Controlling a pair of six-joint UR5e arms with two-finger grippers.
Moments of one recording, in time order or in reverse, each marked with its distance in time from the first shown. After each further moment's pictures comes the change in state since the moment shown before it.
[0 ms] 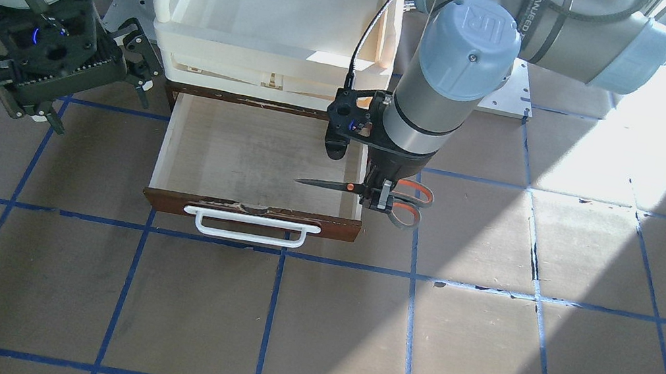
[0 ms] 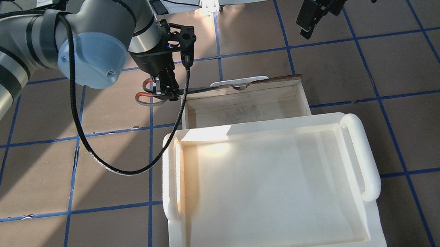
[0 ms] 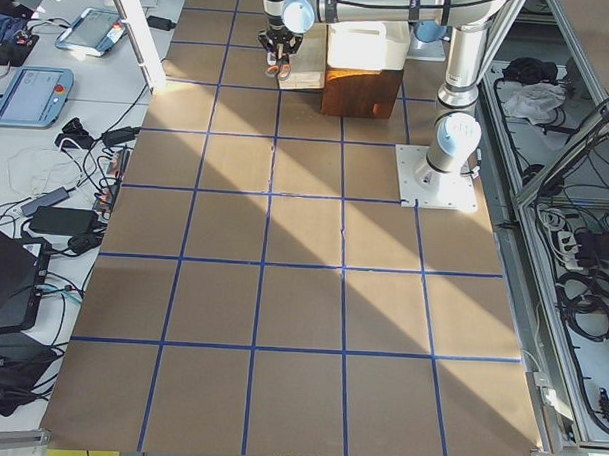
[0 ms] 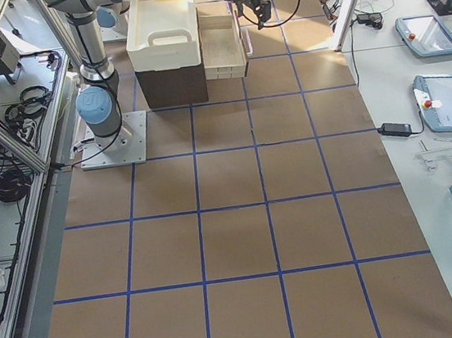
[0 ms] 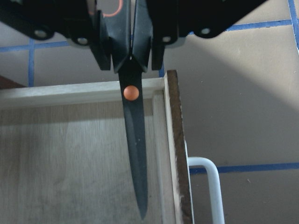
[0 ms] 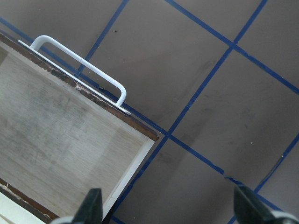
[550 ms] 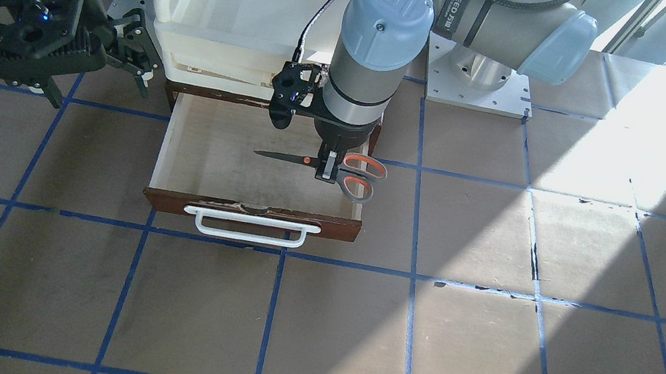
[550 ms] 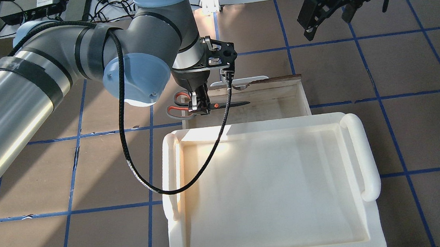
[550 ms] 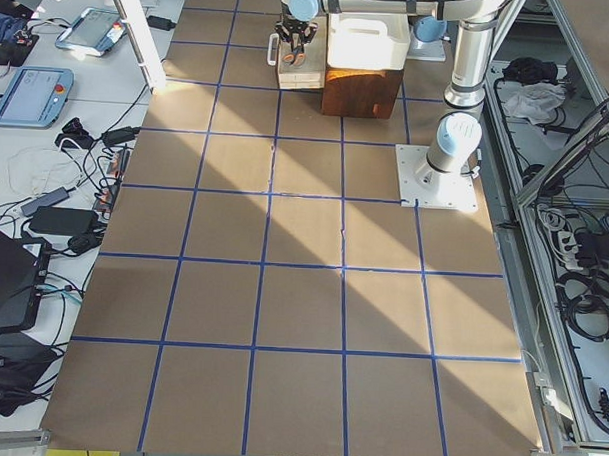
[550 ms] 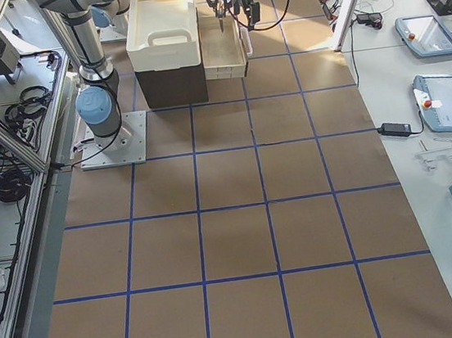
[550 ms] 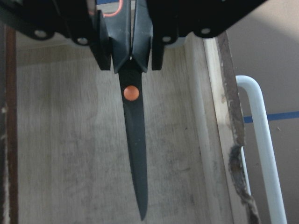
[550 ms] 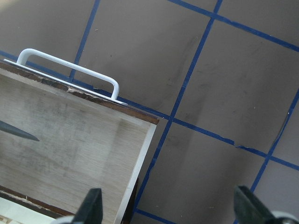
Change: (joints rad) left arm -0.121 -0.018 -0.021 0.025 -0.017 -0.077; right arm -0.005 -0.035 0.020 0.029 -0.006 0.228
